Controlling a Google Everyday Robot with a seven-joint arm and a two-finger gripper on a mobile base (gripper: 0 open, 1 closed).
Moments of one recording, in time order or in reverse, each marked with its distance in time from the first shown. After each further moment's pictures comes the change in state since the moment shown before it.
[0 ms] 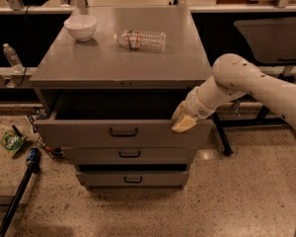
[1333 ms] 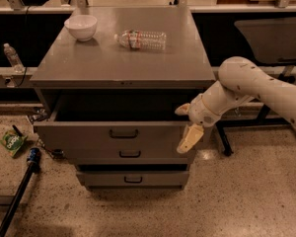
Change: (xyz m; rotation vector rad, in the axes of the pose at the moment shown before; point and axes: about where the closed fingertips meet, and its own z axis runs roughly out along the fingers) arm 0.004 0.046 -0.010 -0.122 -0.032 0.059
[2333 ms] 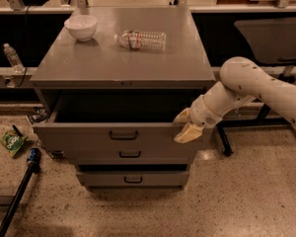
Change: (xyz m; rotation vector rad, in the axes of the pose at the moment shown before) arm 0.000 0.010 0.003 -0.051 -0.013 -0.004
